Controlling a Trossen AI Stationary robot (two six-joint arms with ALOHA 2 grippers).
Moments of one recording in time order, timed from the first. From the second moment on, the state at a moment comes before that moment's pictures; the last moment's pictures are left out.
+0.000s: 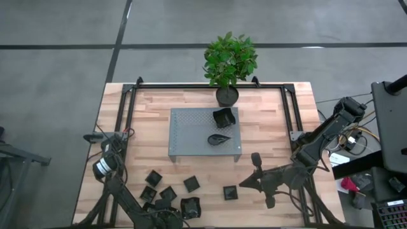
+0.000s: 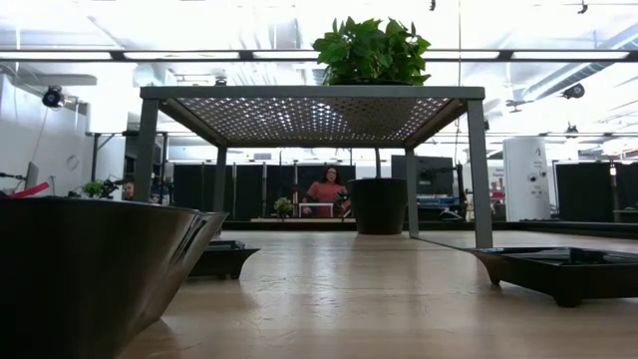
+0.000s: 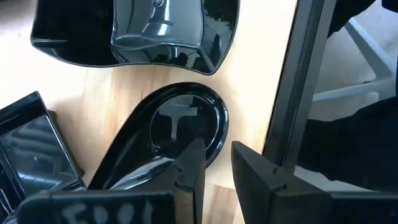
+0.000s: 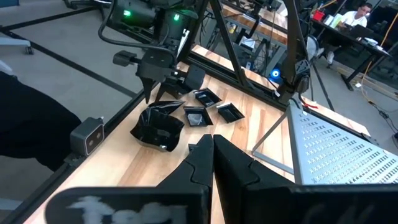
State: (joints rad) left arm -0.93 2.19 1.75 -0.96 -0.26 -1.13; right arm 0.77 1.26 0.89 -0.01 0.52 -0.10
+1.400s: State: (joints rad) left arm -0.92 2.09 1.71 -0.92 -0.25 -0.88; right arm 0.76 1.26 0.89 -0.01 0.52 -0.11
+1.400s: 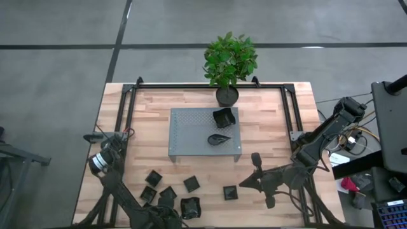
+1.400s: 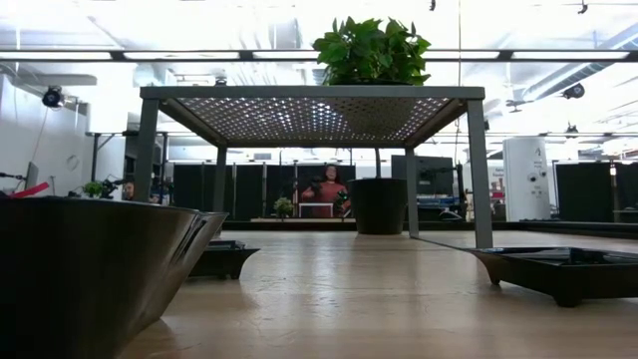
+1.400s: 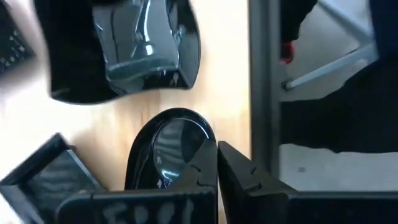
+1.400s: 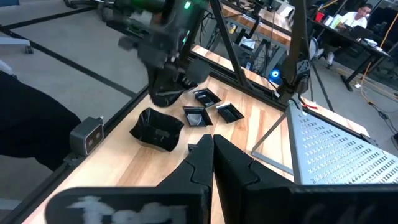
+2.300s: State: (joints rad) left arm -0.78 1.72 1.49 0.02 -0.15 -0.04; right arm 0.77 1.41 0.84 0.46 0.23 -0.33
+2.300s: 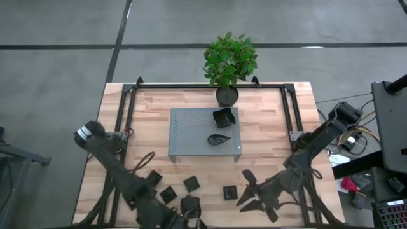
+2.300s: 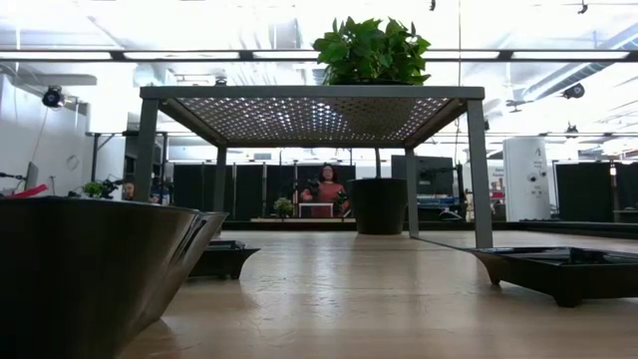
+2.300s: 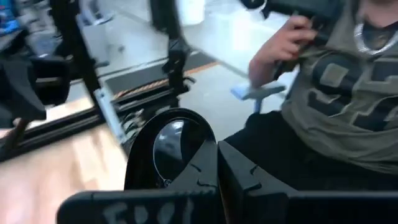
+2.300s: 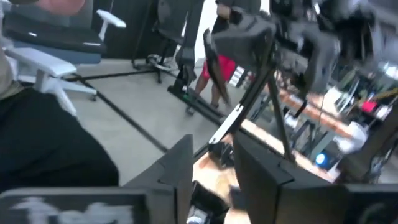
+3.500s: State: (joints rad) left arm -0.57 1.81 1.25 0.64 0.20 -0.06; right arm 0.71 1.60 0.88 0.76 0.11 -0.34
